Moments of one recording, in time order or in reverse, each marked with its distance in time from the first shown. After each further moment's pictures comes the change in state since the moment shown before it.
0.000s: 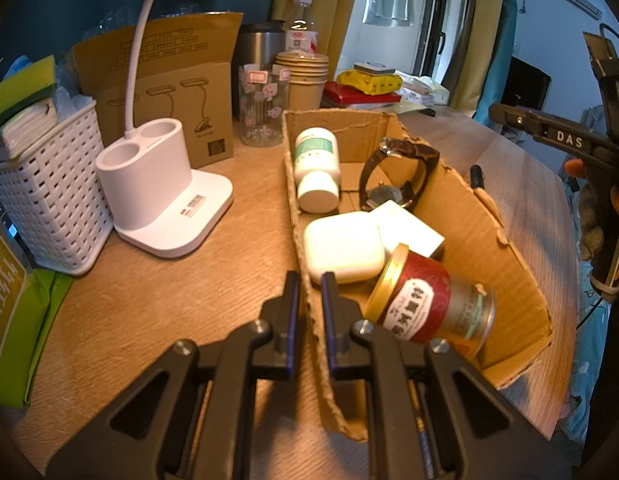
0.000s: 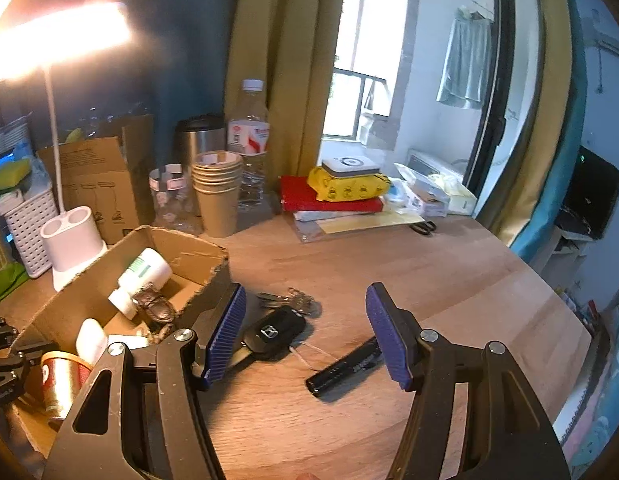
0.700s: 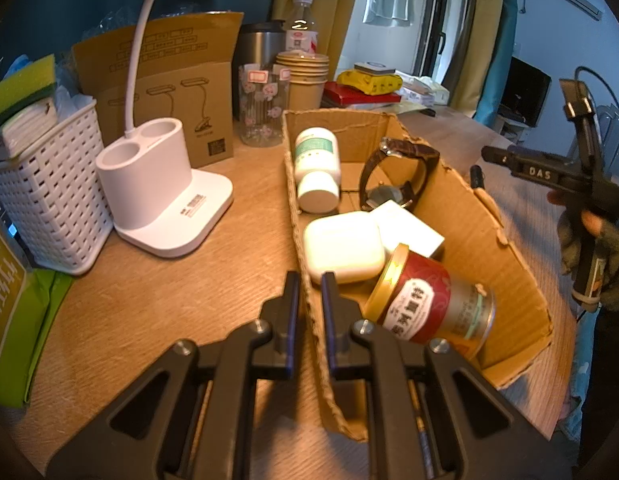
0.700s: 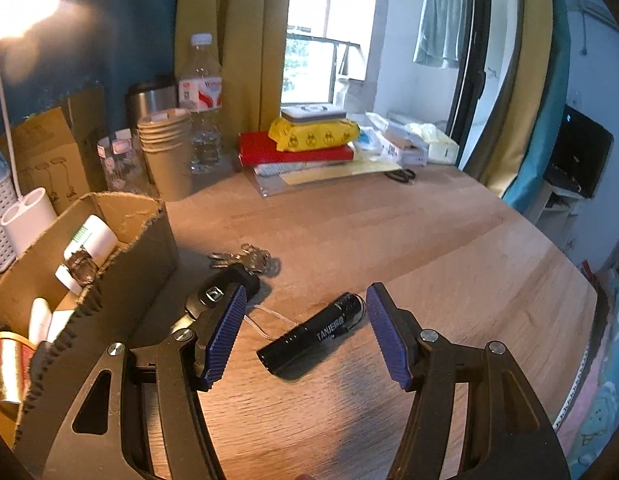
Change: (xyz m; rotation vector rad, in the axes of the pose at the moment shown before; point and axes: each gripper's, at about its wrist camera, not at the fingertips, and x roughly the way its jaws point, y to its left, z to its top) left arm 0.000 0.000 0.000 0.000 0.000 0.000; right arm 0.042 -0.030 -0.034 0.084 0.116 -0.047
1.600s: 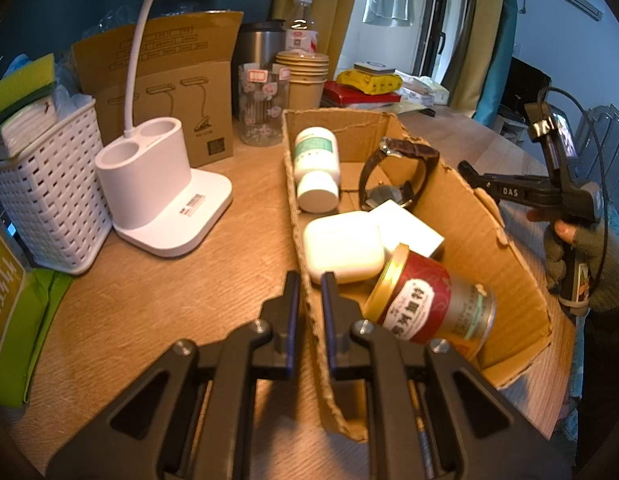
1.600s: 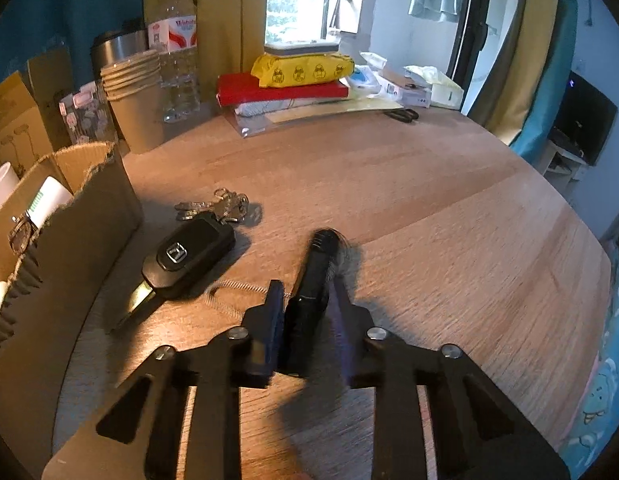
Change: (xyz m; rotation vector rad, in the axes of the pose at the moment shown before) left arm 0.000 0.000 0.000 0.000 0.001 0.000; right arm 0.046 -0.004 -0.015 0.019 0.169 -0.018
